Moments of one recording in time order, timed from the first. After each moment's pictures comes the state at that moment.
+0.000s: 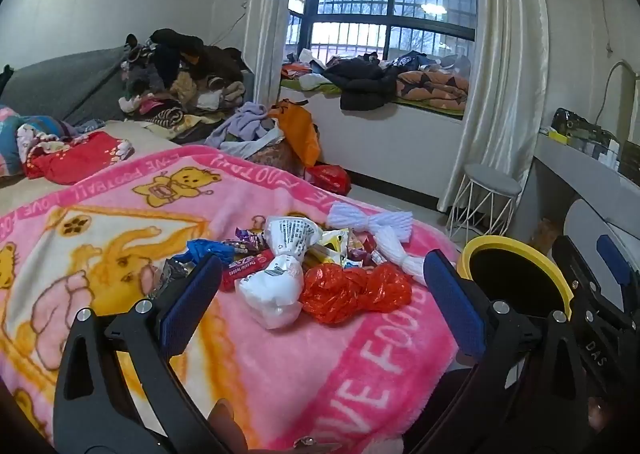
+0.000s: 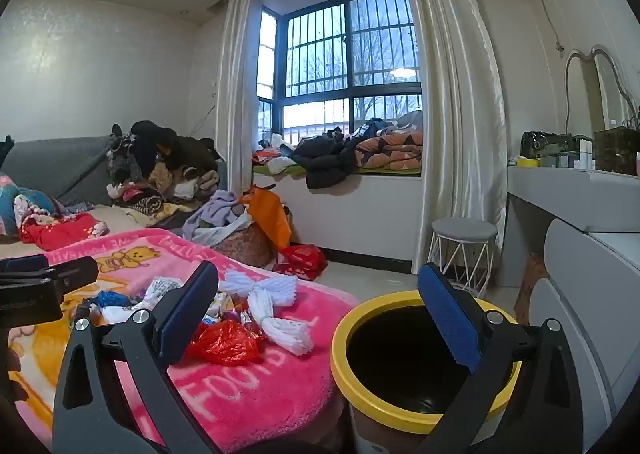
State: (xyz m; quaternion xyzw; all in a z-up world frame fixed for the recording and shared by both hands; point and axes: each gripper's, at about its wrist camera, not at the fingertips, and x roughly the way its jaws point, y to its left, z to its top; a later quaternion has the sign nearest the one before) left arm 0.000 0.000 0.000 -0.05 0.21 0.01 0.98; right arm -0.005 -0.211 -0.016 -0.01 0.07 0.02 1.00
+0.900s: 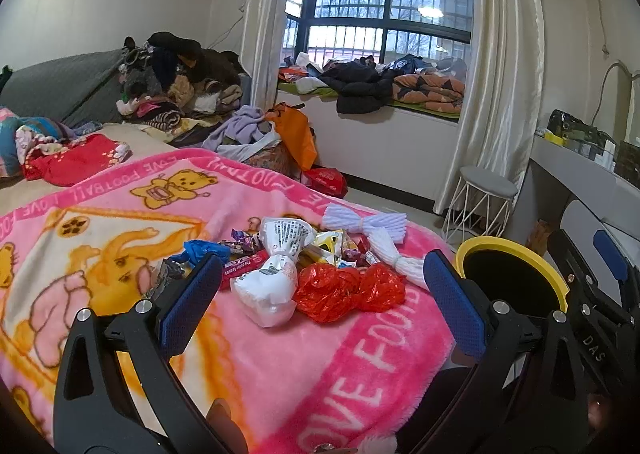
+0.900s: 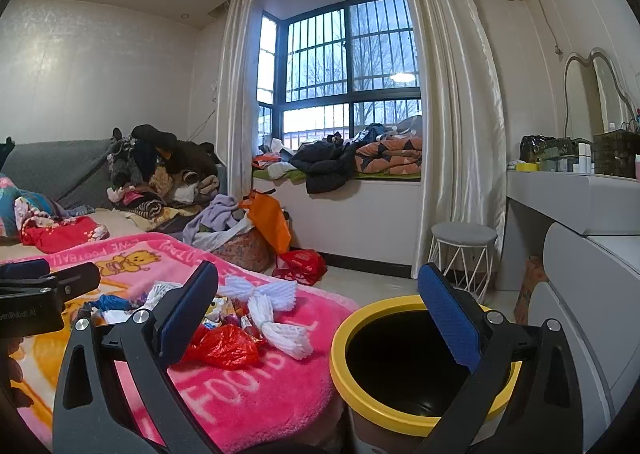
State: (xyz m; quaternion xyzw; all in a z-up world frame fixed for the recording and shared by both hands) left arm -0.004 -0.007 0.006 -0.05 0.21 0.01 0.98; right arm -0.012 -0.210 -0.012 0.00 0.06 0.02 1.00
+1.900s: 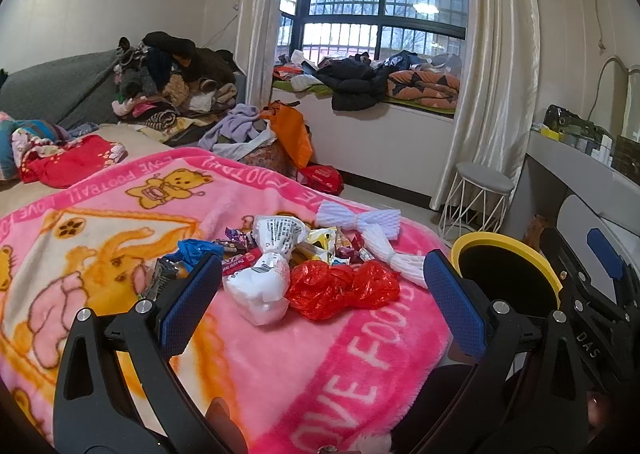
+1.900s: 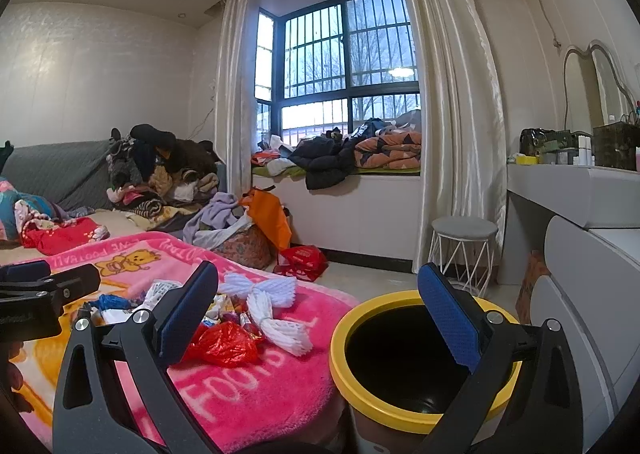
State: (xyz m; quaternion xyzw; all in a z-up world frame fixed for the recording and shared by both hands) left arm -0.008 -0.012 0.009 -0.05 0.21 0.00 0.98; right arm -0.013 -0.210 -0.013 0.00 0.06 0.02 1.00
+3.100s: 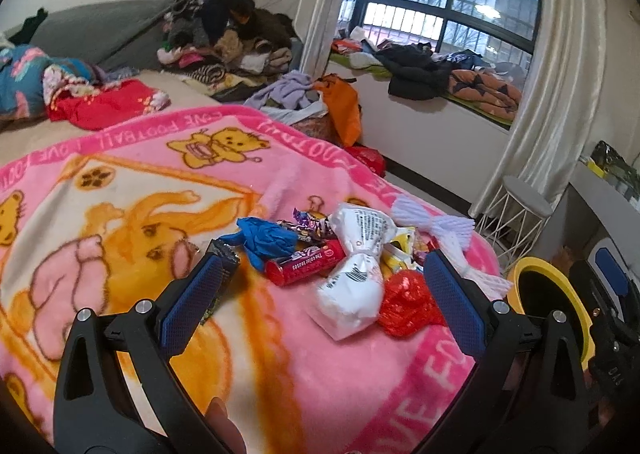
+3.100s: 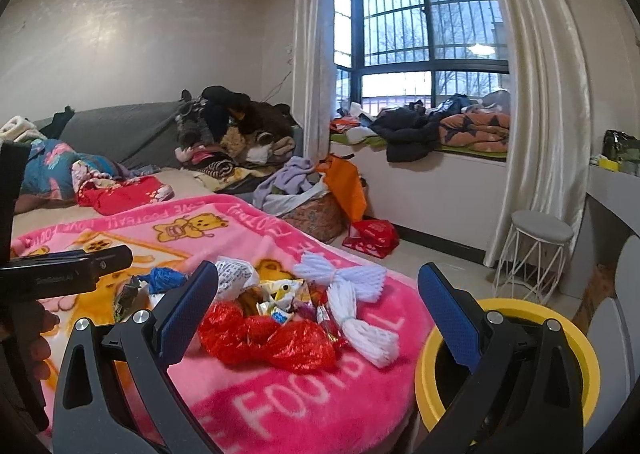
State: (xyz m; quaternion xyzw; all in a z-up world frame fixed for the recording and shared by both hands) left arm 0.036 0.074 -0.013 -0.13 0.26 0.07 0.95; right arm 0.051 -0.157 -0.010 -0.04 0.13 0.18 0.98
